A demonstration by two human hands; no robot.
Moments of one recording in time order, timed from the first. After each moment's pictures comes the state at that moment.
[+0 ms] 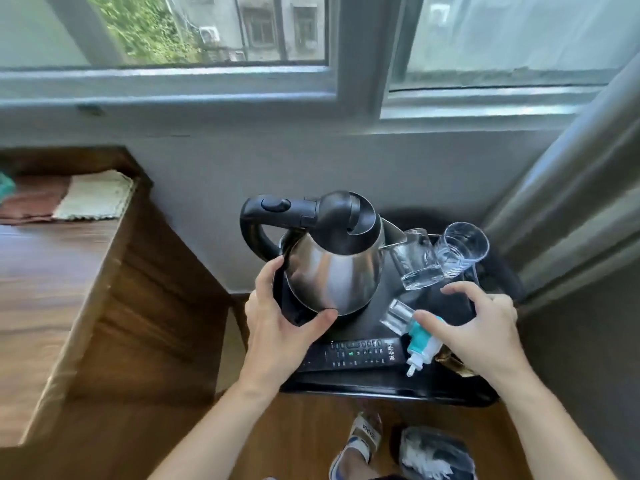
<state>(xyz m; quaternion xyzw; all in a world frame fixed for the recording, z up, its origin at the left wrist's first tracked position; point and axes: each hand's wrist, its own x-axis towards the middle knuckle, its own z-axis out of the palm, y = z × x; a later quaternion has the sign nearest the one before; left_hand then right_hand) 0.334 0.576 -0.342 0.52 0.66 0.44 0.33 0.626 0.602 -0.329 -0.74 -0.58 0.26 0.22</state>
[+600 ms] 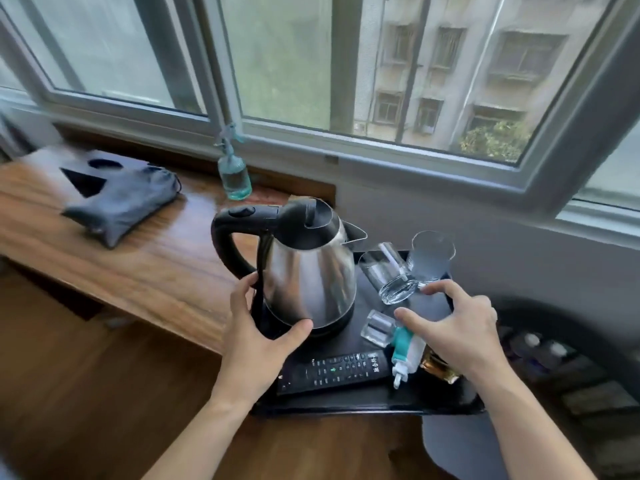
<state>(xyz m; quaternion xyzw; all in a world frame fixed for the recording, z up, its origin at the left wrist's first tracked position) 0.100 0.423 -0.256 0.36 0.72 0.55 0.22 0.351 0.581 -0.230 -0.60 -0.72 0.28 0.21</state>
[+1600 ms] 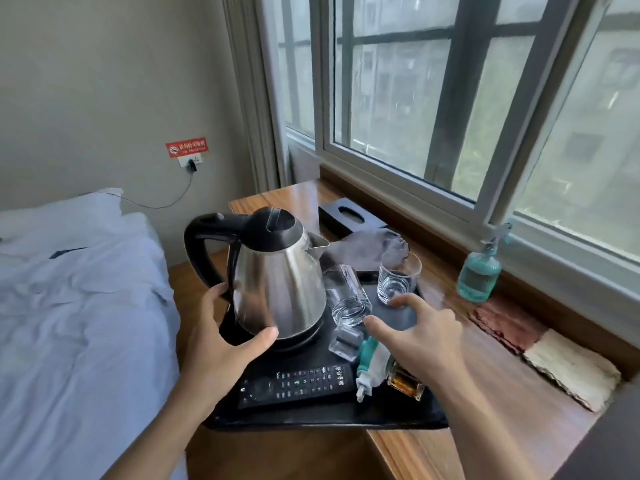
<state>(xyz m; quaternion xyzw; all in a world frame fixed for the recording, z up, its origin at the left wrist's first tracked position) -0.211 0.237 -0.182 0.10 0.80 0.59 0.00 -0.112 0.512 -0.172 -0.31 -0.88 0.35 0.13</state>
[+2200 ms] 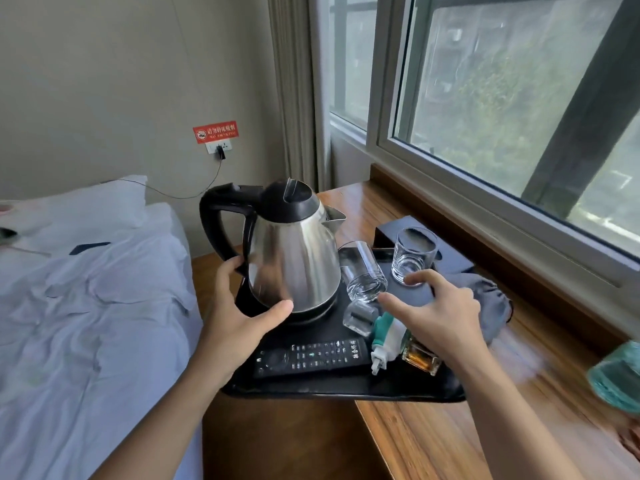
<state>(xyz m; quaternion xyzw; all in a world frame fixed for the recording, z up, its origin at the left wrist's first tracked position) -0.472 0.234 -0.177 0.06 0.80 0.59 0.00 -0.394 0.521 -0.170 -0.28 -0.88 0.37 0.12</state>
